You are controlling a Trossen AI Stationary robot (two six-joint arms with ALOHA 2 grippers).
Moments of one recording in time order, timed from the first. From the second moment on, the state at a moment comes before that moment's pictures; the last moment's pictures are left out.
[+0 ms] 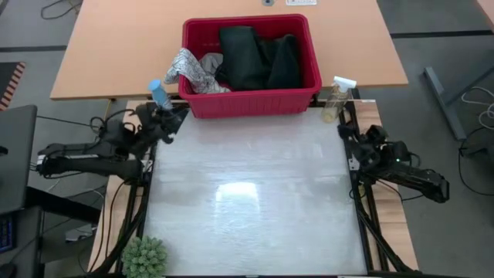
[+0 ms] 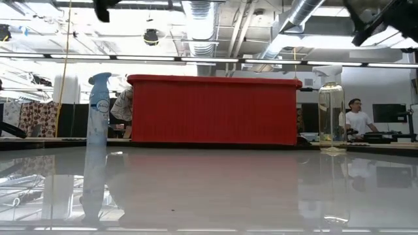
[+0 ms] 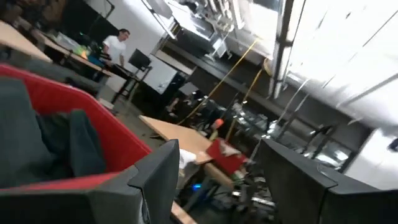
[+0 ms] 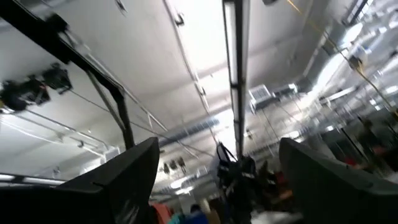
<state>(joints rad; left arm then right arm) 0.10 0.69 0.65 0.44 -0.48 -0.46 -0.33 0.01 0.03 0.79 -0.15 0.65</state>
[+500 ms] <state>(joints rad) 0.10 0.89 0.80 0.38 -0.56 -0.40 -0.33 0.01 0.03 0.94 -0.16 0.68</state>
